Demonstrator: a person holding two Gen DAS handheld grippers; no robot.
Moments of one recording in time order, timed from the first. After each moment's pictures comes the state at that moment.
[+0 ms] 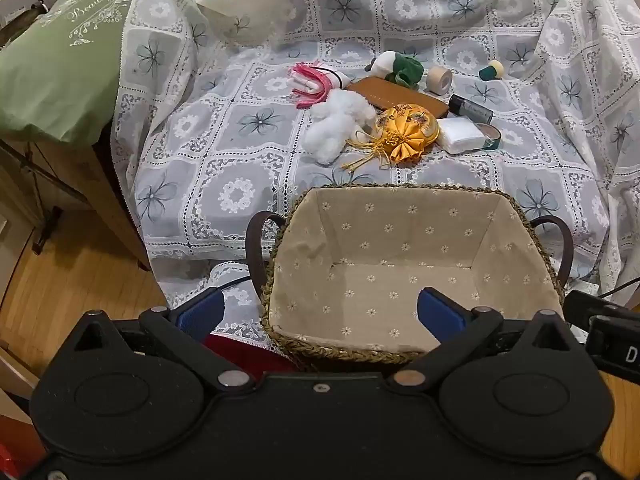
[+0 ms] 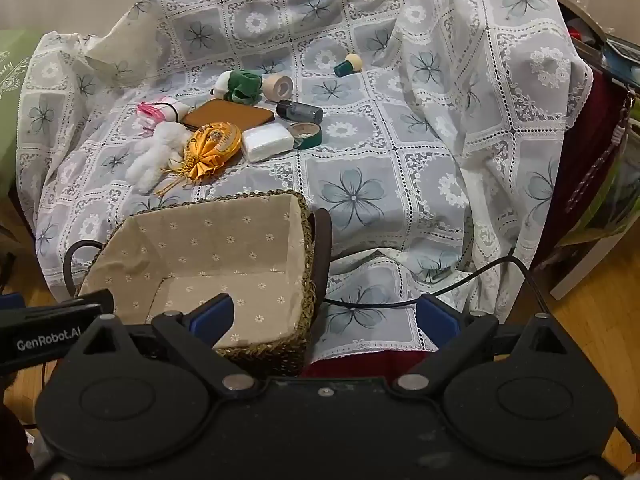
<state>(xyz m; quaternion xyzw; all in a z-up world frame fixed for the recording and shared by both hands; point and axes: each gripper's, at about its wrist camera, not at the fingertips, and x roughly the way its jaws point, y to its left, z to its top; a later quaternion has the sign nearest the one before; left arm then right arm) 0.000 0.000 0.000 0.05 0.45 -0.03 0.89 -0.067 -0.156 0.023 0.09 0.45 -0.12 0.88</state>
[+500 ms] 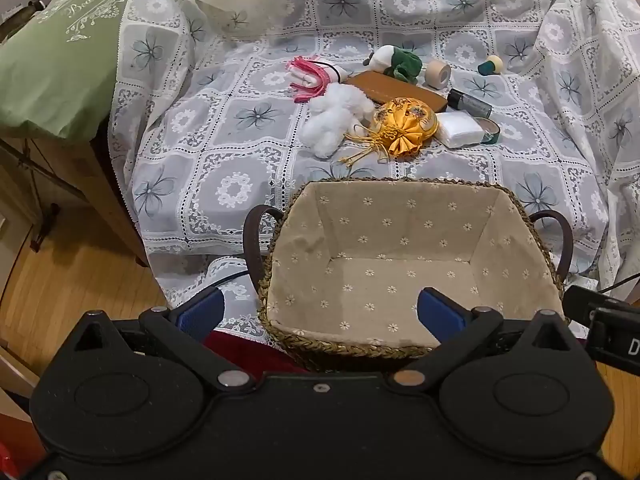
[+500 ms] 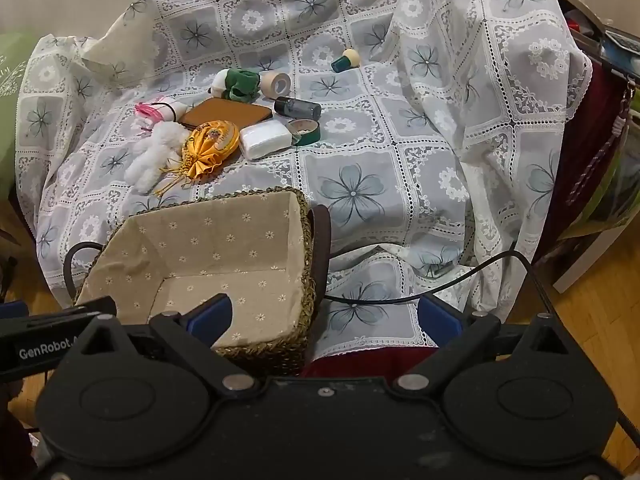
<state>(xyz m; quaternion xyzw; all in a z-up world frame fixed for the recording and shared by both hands) 0.000 0.002 -0.003 0.05 0.46 -0.03 0.89 -0.065 -0.157 0.023 0.10 0.46 -0.12 0.88</state>
